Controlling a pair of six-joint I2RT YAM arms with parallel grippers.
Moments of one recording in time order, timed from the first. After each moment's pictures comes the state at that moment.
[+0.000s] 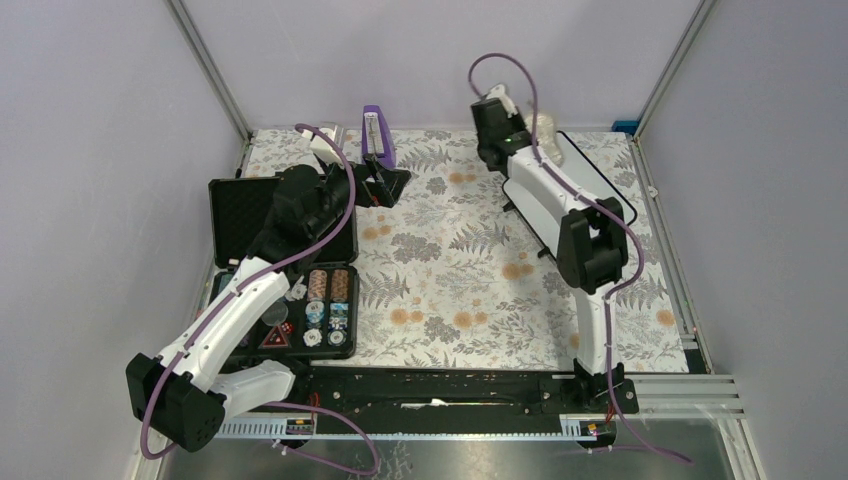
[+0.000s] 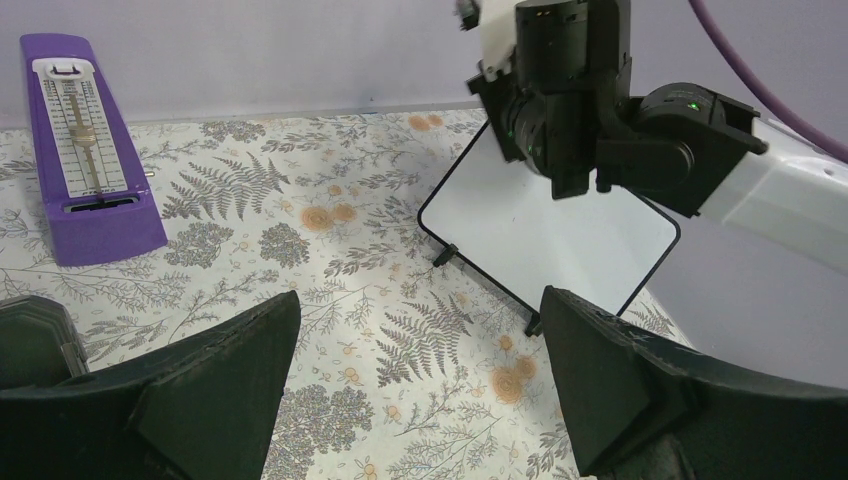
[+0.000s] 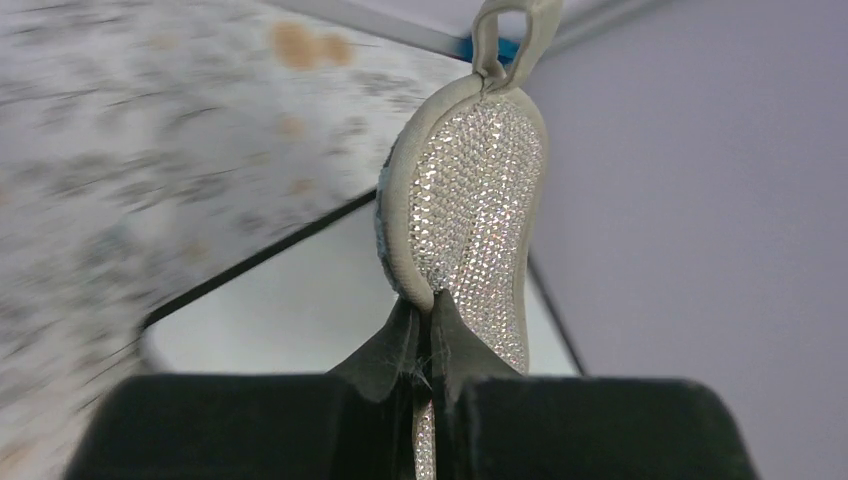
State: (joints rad) left arm -0.47 1.10 1.01 0.04 0.14 -0.41; right arm 0.45 2.14 1.90 -0.47 0.88 -0.25
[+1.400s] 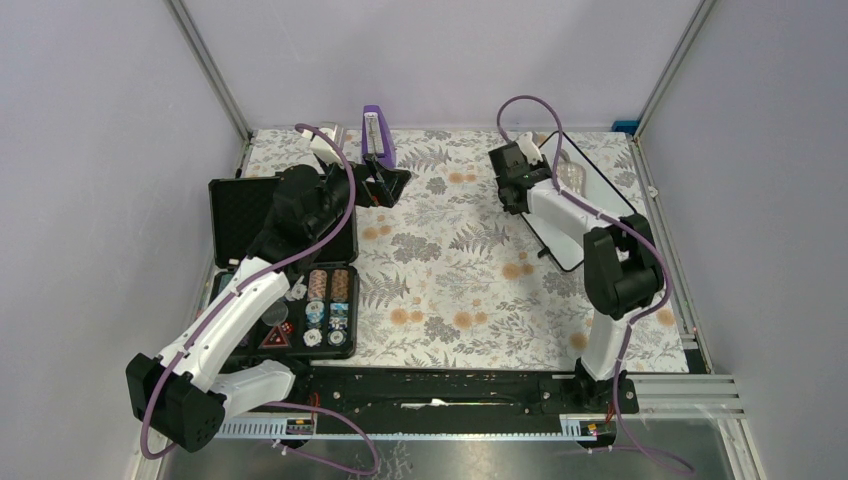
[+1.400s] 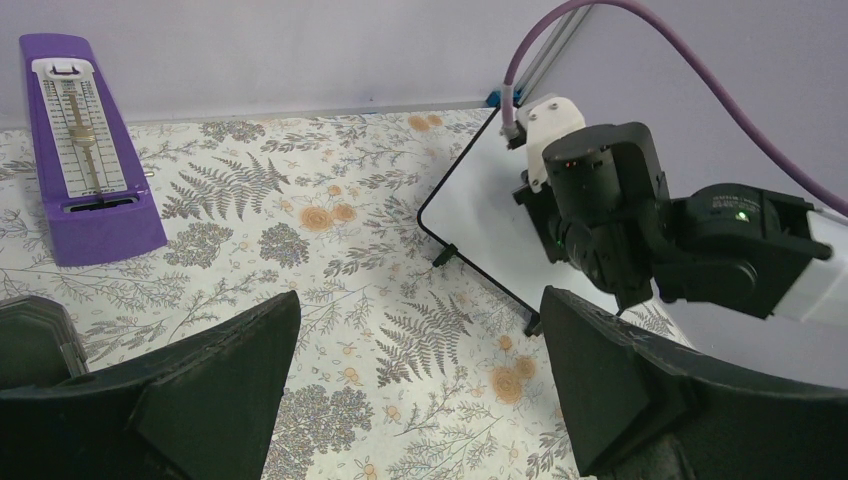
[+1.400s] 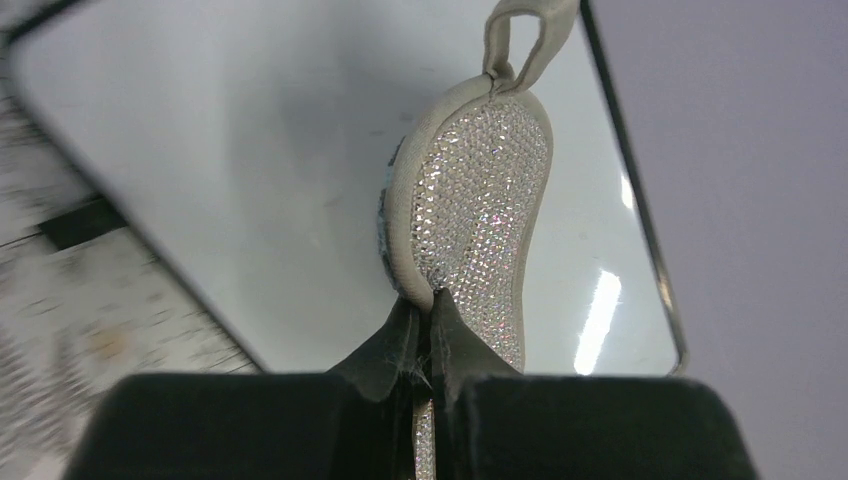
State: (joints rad) left arm -0.47 1.10 1.01 0.04 0.14 -0.41; right arm 0.43 1.86 1.39 -0.48 0.96 -0.07
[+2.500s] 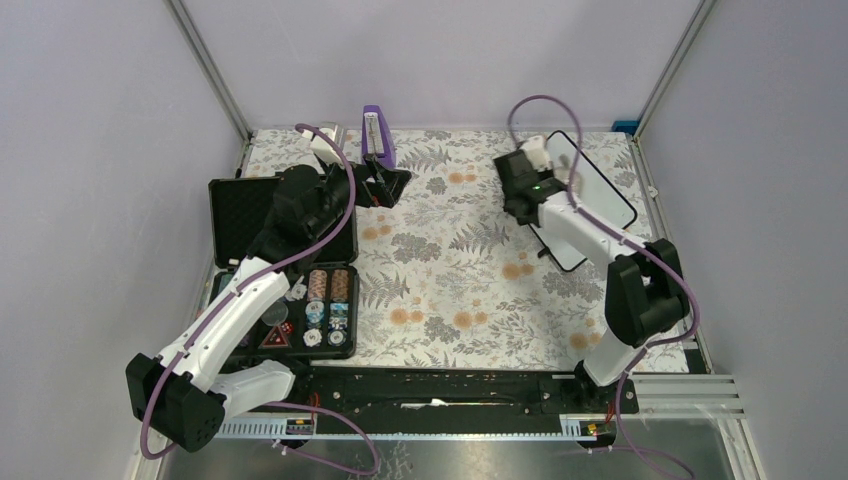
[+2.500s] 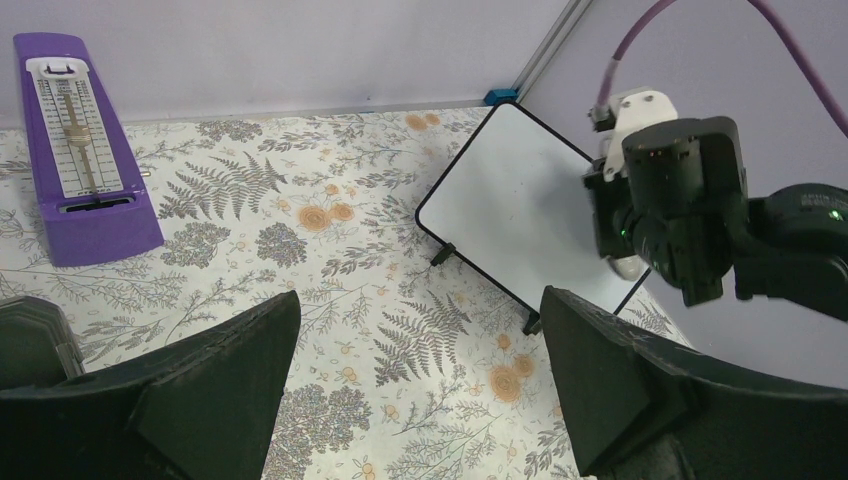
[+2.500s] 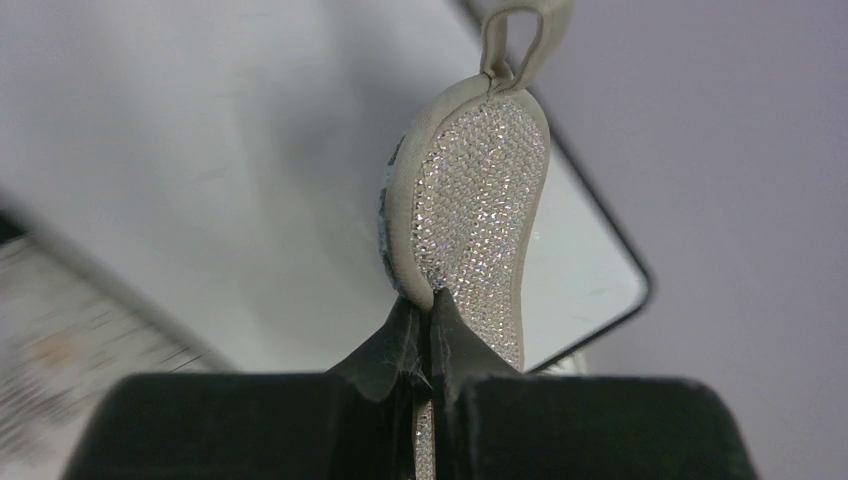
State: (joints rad) left arm -0.47 1.10 1.01 0.04 0.14 -0.41; right arm 0.42 1.68 1.27 -0.52 0.93 0.11
